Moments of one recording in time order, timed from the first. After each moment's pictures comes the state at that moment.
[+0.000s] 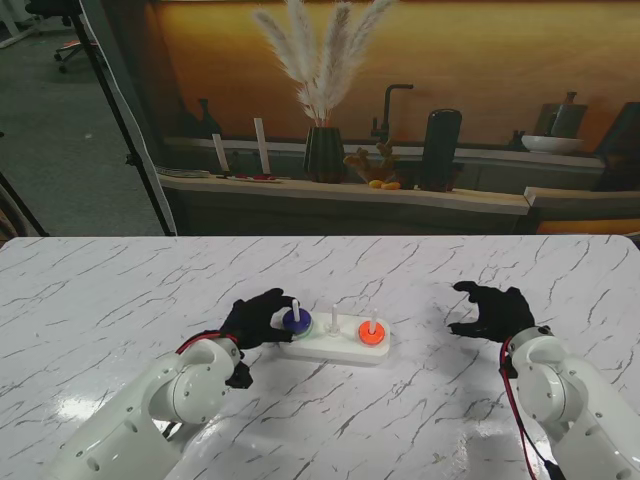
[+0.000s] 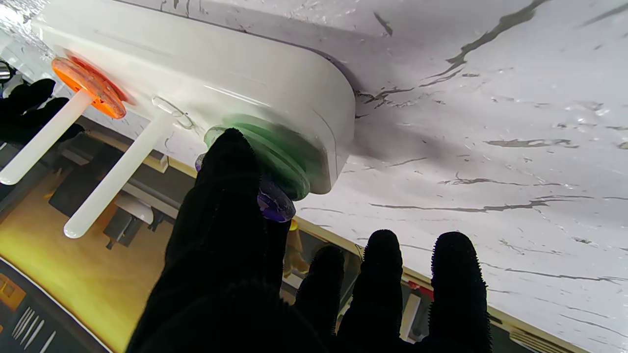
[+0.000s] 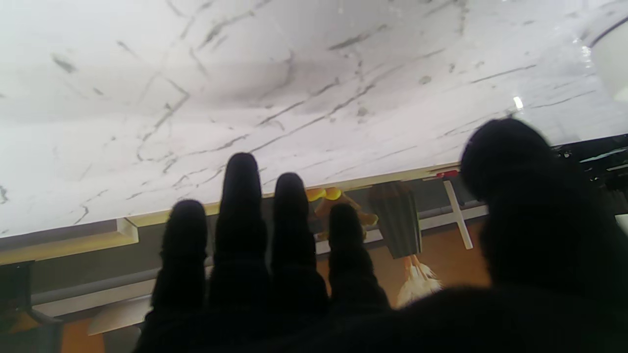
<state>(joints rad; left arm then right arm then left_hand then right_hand) 1.44 -1.11 -1.00 -1.50 0.60 0.12 -0.01 -1.57 -1.06 1.39 -1.40 -0.88 -0.01 -0.01 1.16 -0.25 -0.03 0.02 0.45 0.19 0.24 0.56 0.32 0.28 0.08 0.35 0.27 0.32 0.24 0.55 -0.04 0.52 0.86 0.69 0.29 -0.55 0.73 -0.06 0.23 -0.04 0.45 0.32 0.54 0.02 0.51 0.37 0.67 0.02 0.43 0.46 0.08 0.06 1.04 0.64</state>
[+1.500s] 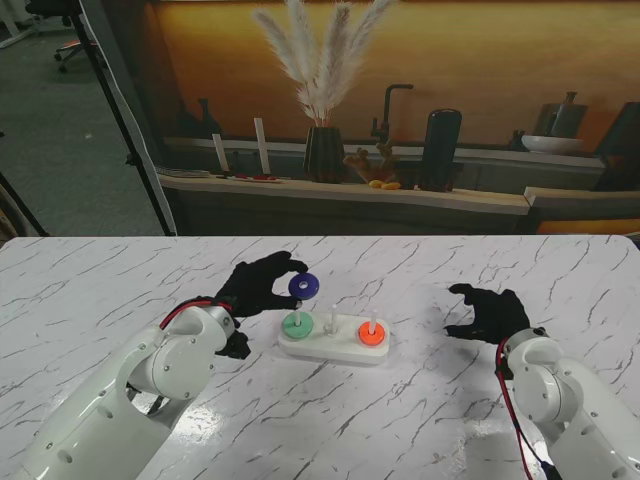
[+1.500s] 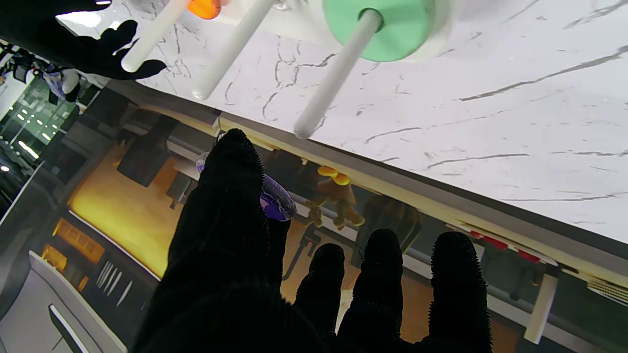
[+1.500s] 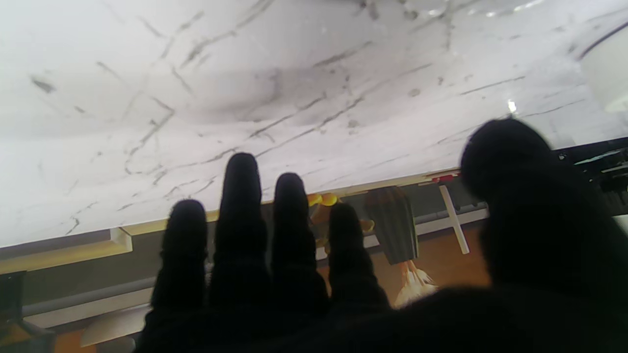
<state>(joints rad) 1.44 -1.08 -1.08 -1.71 0.61 0.10 -0.12 -1.56 -1.06 1.37 -1.39 -0.87 -0.01 -0.01 1.17 -0.25 -0.03 0.02 0.45 0.19 0.24 0.57 0.33 0.28 0.09 0.35 0.28 0.32 0.26 0.55 -0.04 0.52 0.87 0.69 0.29 -0.55 0.73 -0.06 0.23 -0.04 0.45 0.32 0.54 0.02 0.51 0.37 0.67 0.02 0.43 0.46 0.08 0.06 1.05 0.64</state>
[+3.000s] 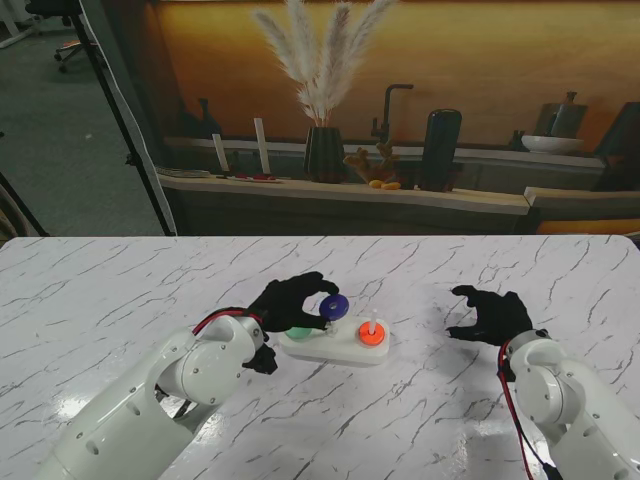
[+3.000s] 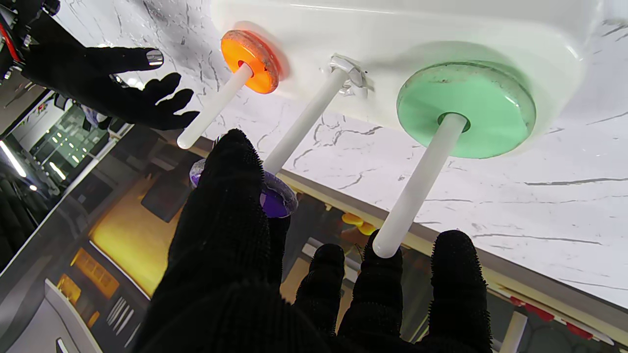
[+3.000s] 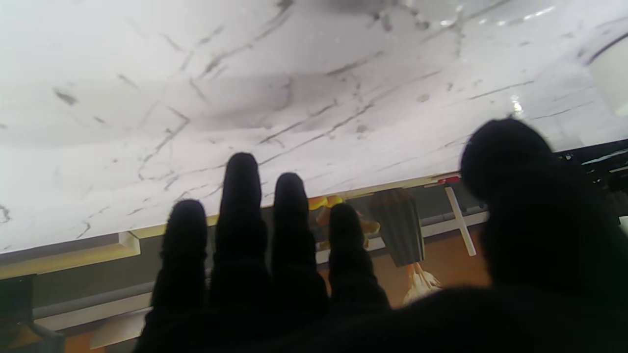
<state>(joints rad) 1.37 -1.09 -0.93 -1.66 0.53 0.13 -0.14 -1.56 -1.06 1.37 -1.39 -0.87 -0.01 -0.01 1.17 -0.25 -0.03 0.02 0.45 0.19 0.24 0.57 0.33 0.28 0.09 0.35 0.28 0.32 0.26 0.55 -0.03 0.52 0.87 0.69 0.29 -0.55 0.73 -0.06 0.23 -0.04 0.45 0.32 0.54 0.02 0.51 0.37 0.67 0.02 0.43 0.46 0.08 0.06 1.05 0.64</state>
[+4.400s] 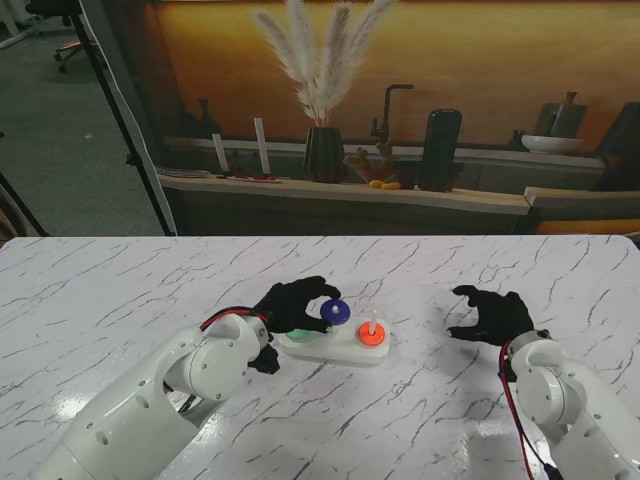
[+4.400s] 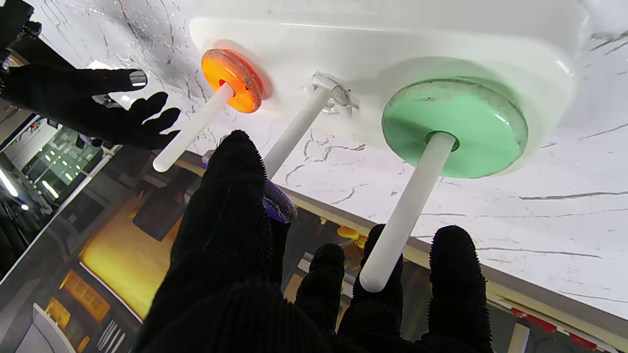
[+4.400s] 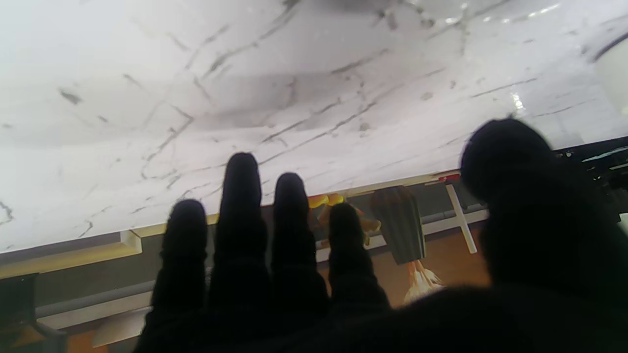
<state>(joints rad) 1.32 -1.09 -0.88 -1.60 0.54 0.14 -0.15 -1.56 -1.06 1.38 -1.38 -0.87 -0.02 -0.02 1.18 -0.25 -0.03 0.02 0.45 0.19 0.23 0.55 0.33 0.28 0.09 0.35 0.30 0.32 0.29 0.57 -0.01 0.52 0.93 0.70 0.29 -0.55 0.73 -0.06 0.23 -0.04 0.45 0.32 0.54 0.02 0.51 0.37 0.67 0.02 0.43 0.46 0.08 0.06 1.05 0.64</state>
